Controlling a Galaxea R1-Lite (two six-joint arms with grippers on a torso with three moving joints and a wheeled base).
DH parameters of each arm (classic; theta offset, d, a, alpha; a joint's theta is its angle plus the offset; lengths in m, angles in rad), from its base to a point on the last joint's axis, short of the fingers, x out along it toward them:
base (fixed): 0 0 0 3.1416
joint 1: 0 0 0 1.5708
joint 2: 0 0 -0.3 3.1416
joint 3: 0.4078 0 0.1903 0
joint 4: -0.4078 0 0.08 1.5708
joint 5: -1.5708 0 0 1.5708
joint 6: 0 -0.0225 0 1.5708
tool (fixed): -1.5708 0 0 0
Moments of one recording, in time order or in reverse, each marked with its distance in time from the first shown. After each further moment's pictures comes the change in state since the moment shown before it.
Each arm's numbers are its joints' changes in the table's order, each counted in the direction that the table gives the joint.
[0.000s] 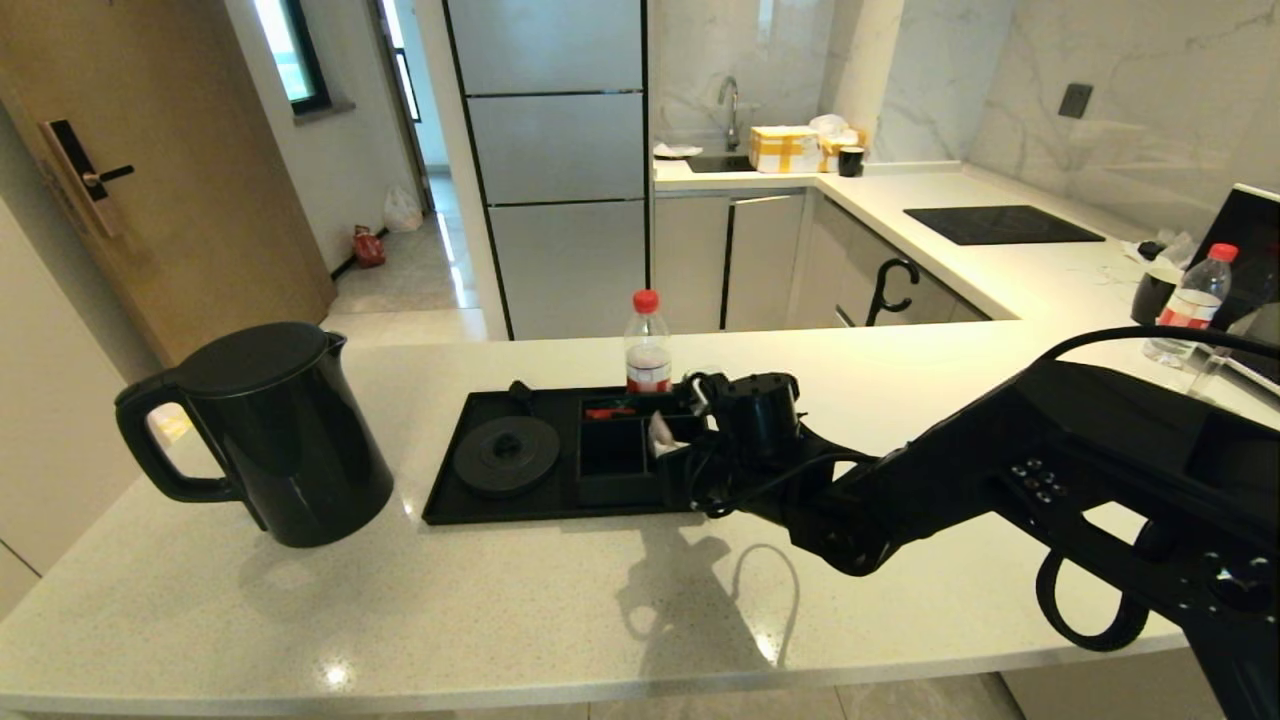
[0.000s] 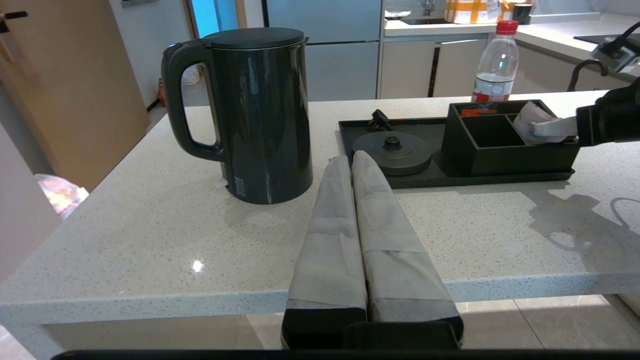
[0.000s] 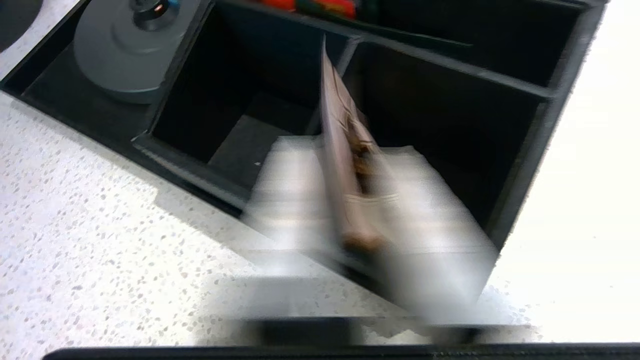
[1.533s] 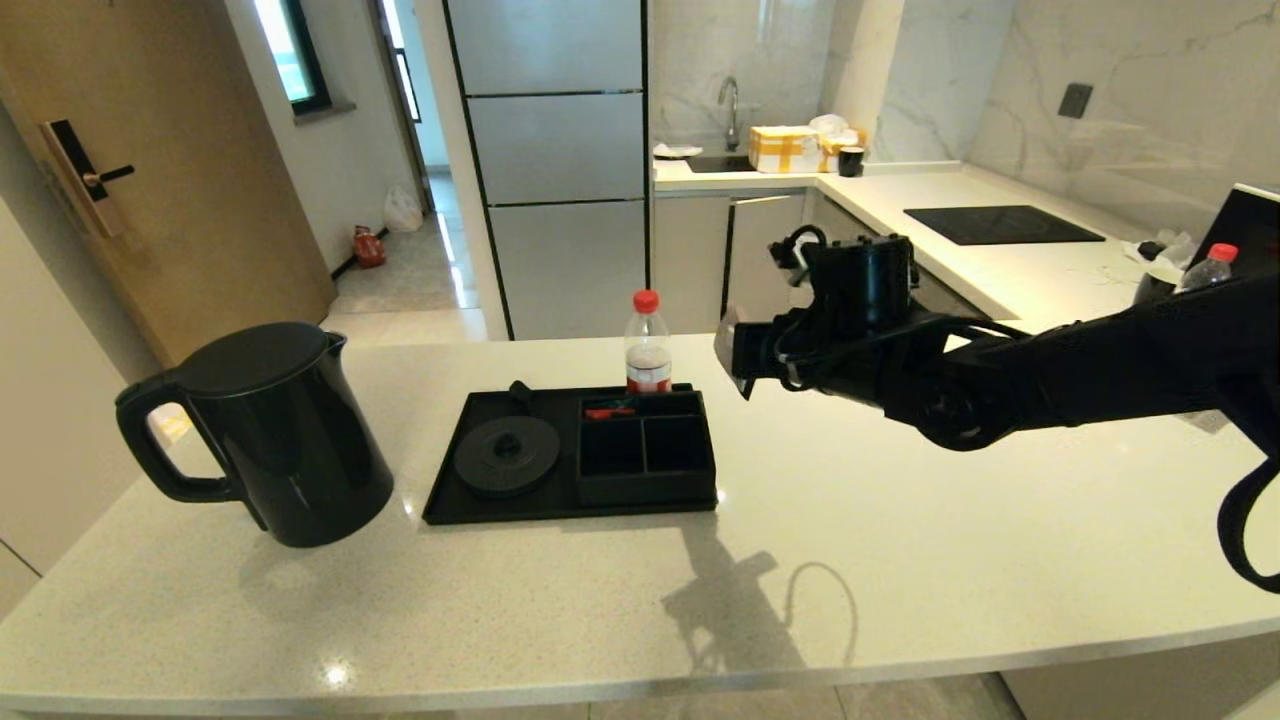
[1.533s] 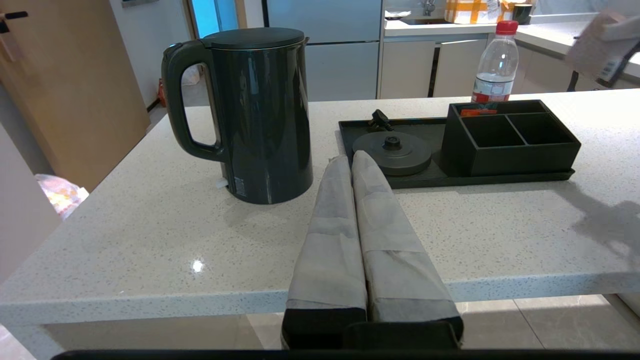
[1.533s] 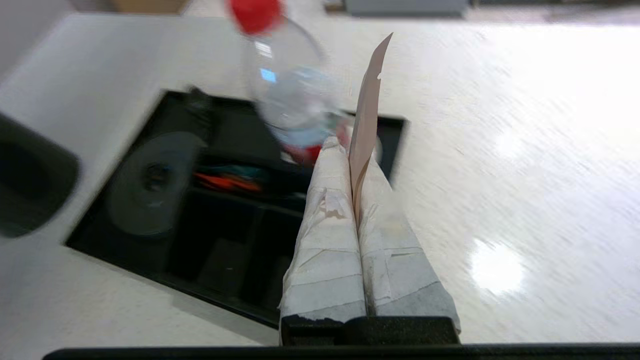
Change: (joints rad) left arm 0.000 0.000 0.000 0.000 0.000 0.000; right arm 0.145 -0.227 0.137 -0.261 0.010 -0.092
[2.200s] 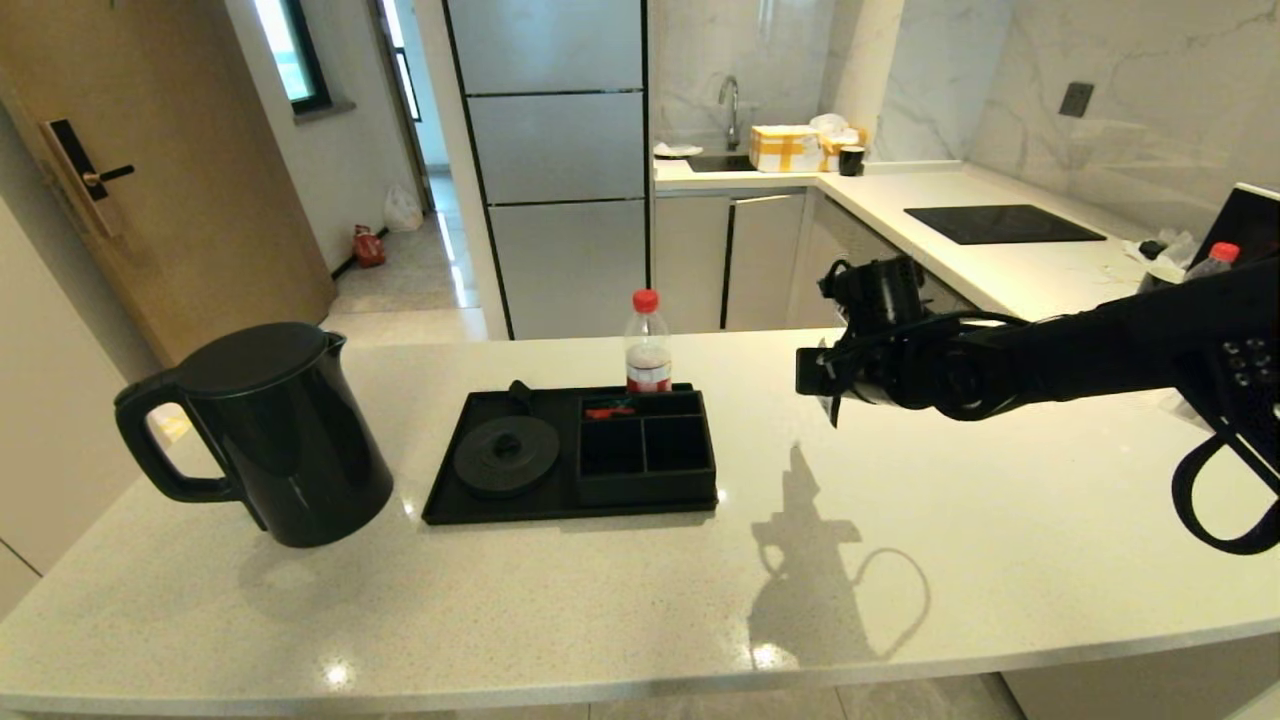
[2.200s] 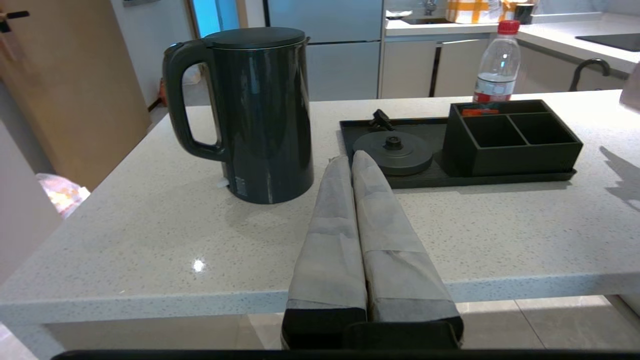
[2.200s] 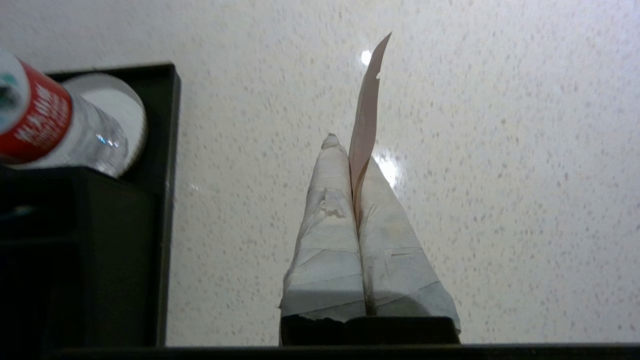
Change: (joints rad) left arm 0.000 0.000 0.000 0.000 0.000 0.000; right arm 0.124 0.078 0.086 -0.261 0.251 -0.007
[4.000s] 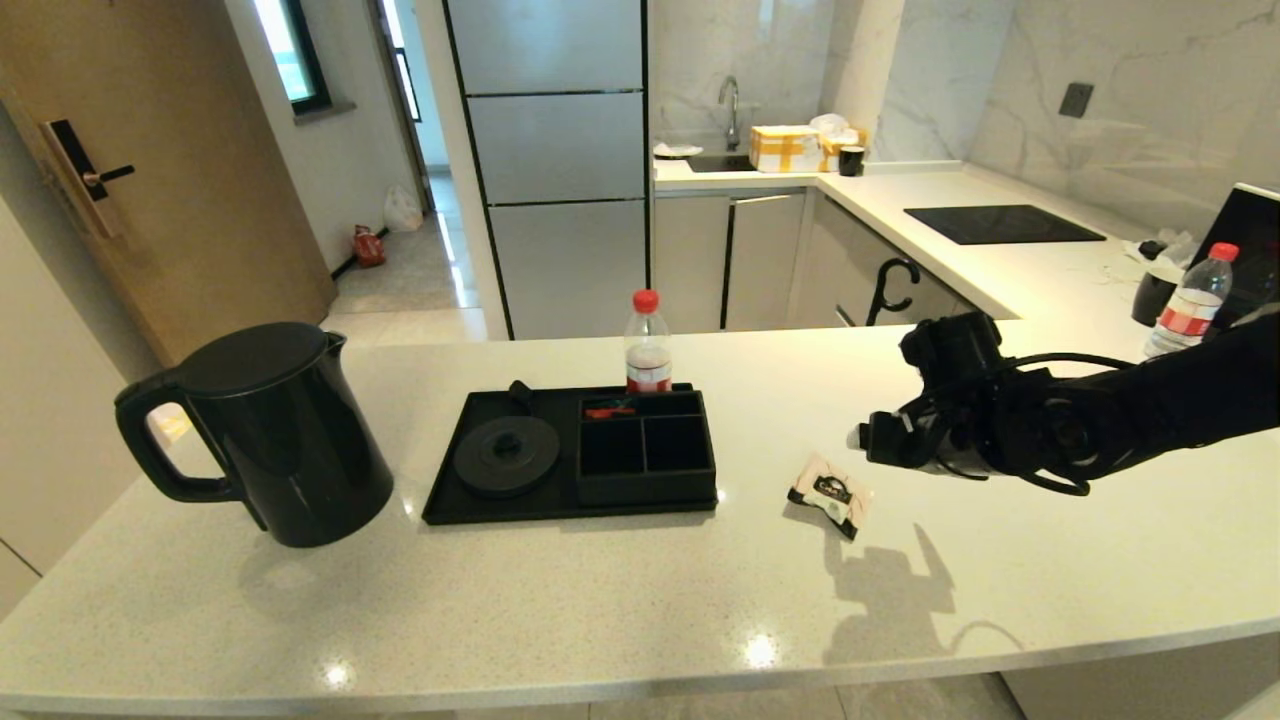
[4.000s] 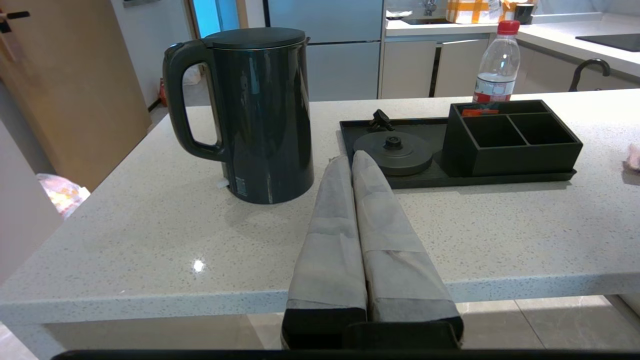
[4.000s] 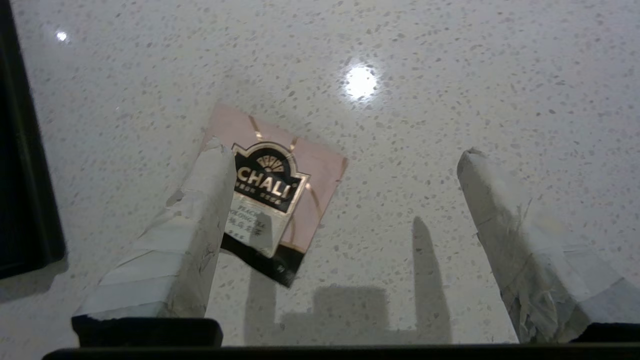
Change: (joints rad) left arm 0.000 0.000 0.000 0.000 0.000 0.000; right arm 0.071 -0.181 -0.388 -0.022 0.002 -0.185
